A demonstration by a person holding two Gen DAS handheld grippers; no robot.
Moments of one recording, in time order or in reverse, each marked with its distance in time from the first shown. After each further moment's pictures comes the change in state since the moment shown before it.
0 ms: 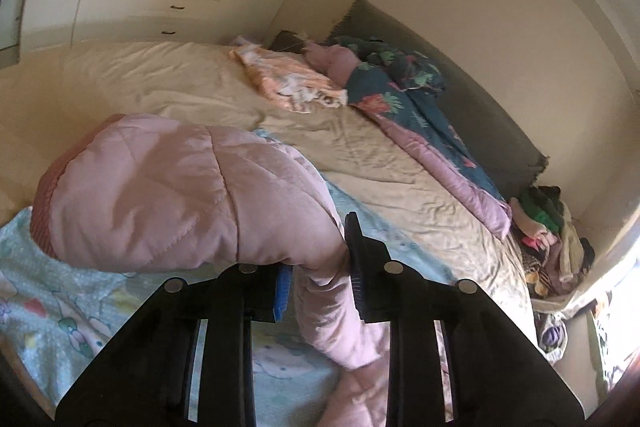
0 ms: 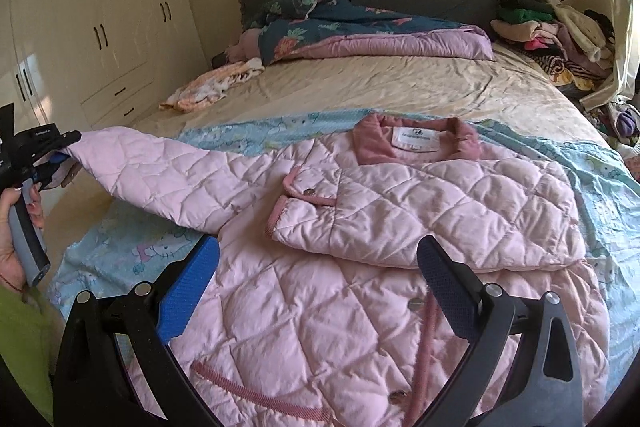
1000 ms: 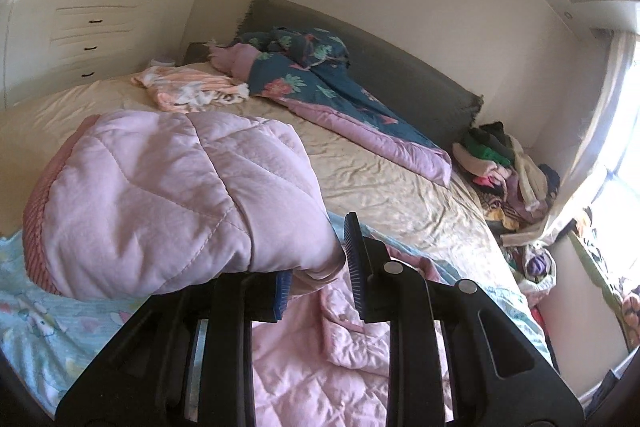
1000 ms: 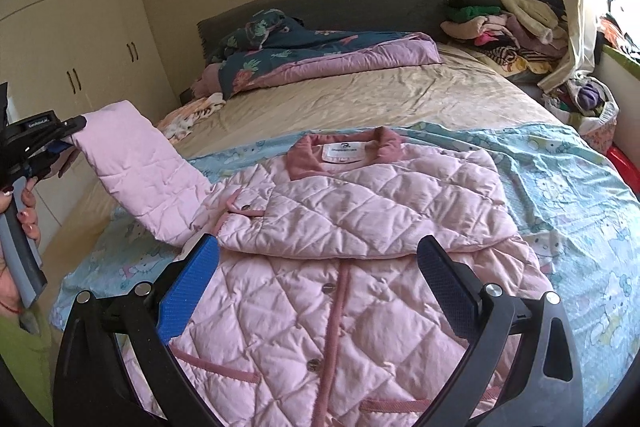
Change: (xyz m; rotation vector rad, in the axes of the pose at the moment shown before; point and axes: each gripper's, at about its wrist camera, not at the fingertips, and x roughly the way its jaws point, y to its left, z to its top) left arm -0.030 -0.155 -0.058 0.264 0.032 -0.184; right arm -0.077 -0.077 -0.016 0.131 -0.085 -0.082
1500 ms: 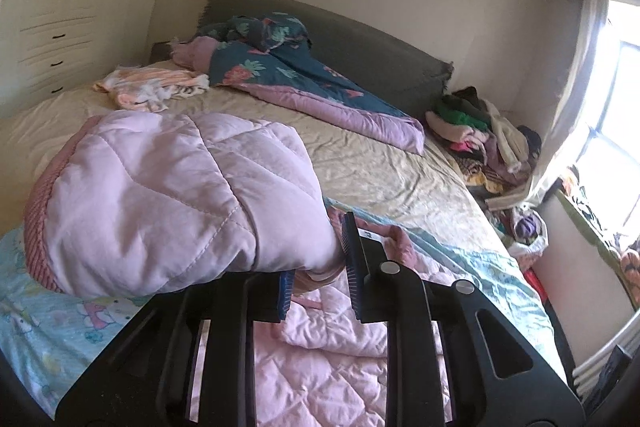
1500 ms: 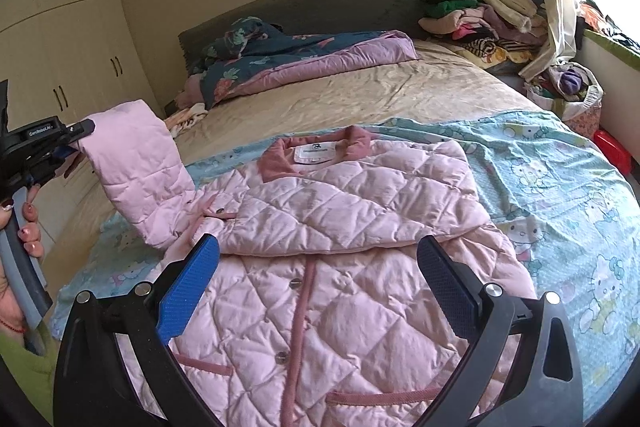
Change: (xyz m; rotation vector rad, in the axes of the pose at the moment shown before) left arm 0.020 -0.060 -0.030 0.114 0.059 -0.070; right arm -0.013 -0.036 -0.008 0.059 -0.014 -0.041
